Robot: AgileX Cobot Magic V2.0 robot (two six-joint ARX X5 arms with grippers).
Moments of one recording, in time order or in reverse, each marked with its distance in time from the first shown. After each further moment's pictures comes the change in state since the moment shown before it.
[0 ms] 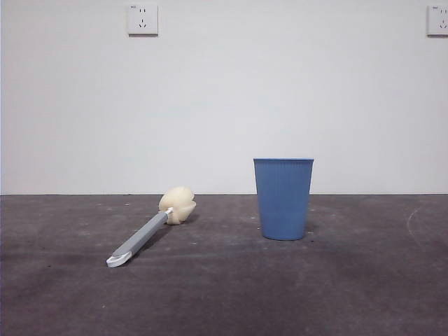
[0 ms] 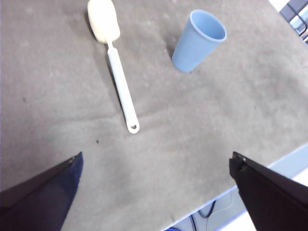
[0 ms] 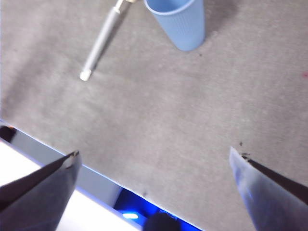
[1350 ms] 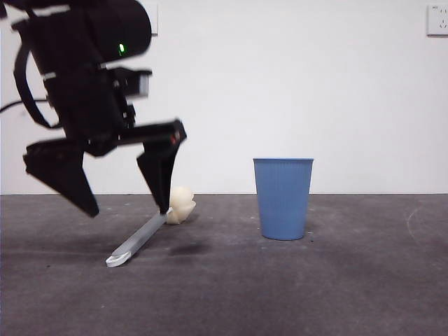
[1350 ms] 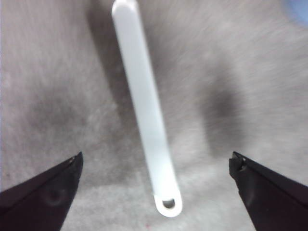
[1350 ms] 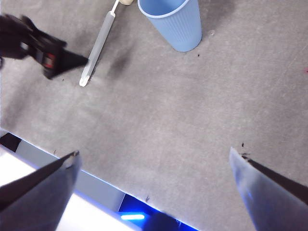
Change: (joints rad) left arm -0.538 1.100 0.282 0.420 -0.616 -0.244; right arm 0.000 0.041 0.000 0.027 0.000 0.037
